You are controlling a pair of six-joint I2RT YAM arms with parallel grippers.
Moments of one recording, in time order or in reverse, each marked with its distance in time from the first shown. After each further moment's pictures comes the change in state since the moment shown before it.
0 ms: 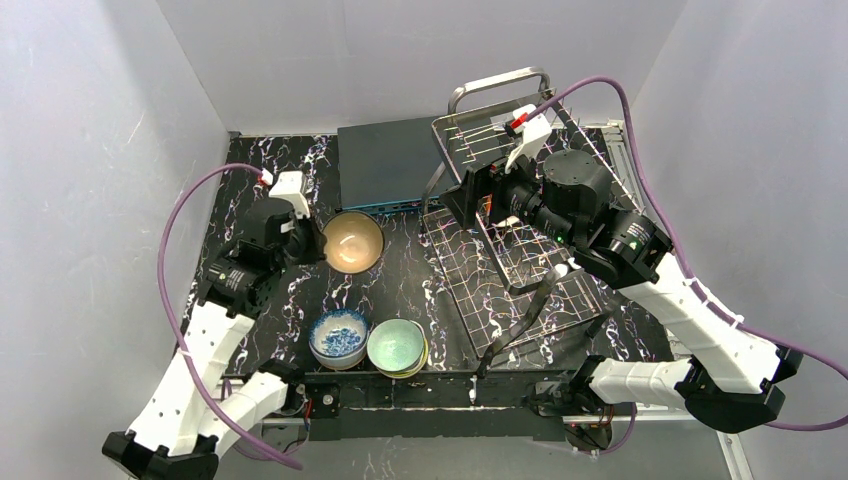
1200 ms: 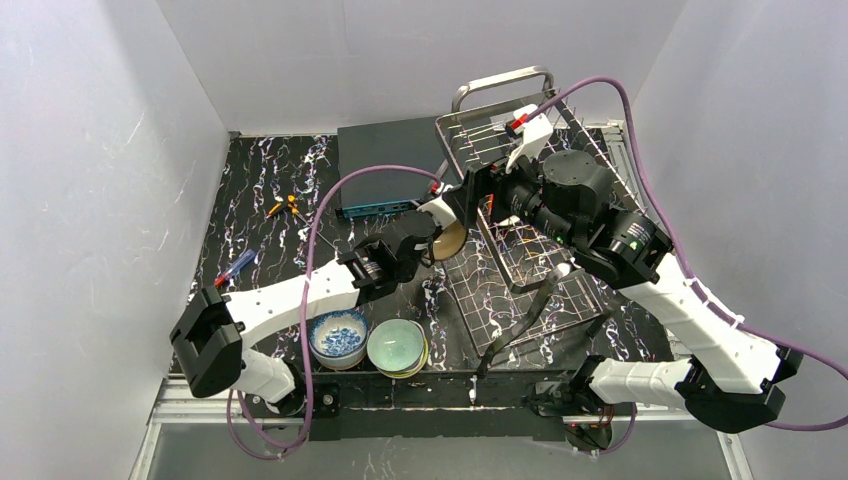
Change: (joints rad) left arm -0.608 0.544 -0.039 0.780 -0.505 0.514; right arm 0.001 -0.001 0.000 -0.009 0.029 -0.020
